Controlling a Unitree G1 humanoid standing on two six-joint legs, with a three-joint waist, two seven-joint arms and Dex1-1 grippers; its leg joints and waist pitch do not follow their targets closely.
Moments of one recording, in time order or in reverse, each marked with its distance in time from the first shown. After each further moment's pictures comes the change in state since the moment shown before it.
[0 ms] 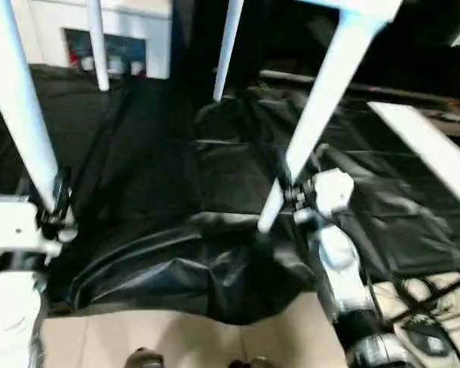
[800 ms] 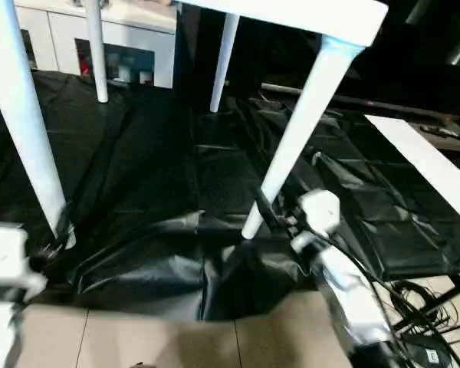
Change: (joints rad) left arm 0.205 0.009 0.087 -0.079 -0.081 0.115 -0.046; right arm 0.189 -0.061 0.079 -0.296 0.004 0.370 0.101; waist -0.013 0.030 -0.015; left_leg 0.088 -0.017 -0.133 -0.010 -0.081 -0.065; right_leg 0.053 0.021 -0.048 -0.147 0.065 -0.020
